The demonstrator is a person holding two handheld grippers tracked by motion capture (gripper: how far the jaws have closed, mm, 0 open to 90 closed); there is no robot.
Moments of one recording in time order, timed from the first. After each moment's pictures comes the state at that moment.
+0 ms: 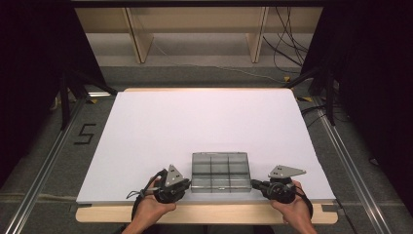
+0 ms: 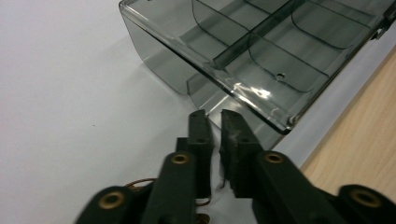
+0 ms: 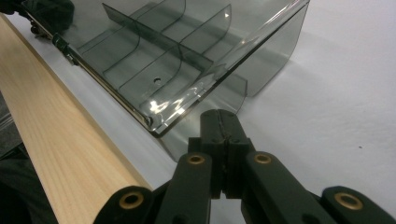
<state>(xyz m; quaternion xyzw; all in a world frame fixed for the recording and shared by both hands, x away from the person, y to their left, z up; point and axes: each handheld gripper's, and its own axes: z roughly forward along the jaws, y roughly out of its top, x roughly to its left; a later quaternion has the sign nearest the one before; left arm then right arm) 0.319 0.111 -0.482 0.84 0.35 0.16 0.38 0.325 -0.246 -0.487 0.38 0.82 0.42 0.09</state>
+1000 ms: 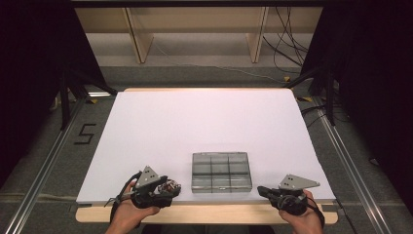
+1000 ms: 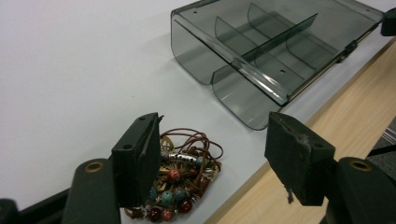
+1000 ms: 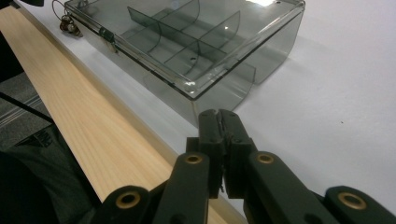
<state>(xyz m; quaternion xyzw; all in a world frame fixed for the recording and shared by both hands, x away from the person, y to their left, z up) 0.297 0.159 -0.464 0.79 0.40 0.13 0.44 0.290 -0.261 -0.477 0.38 0.81 0.44 0.10</state>
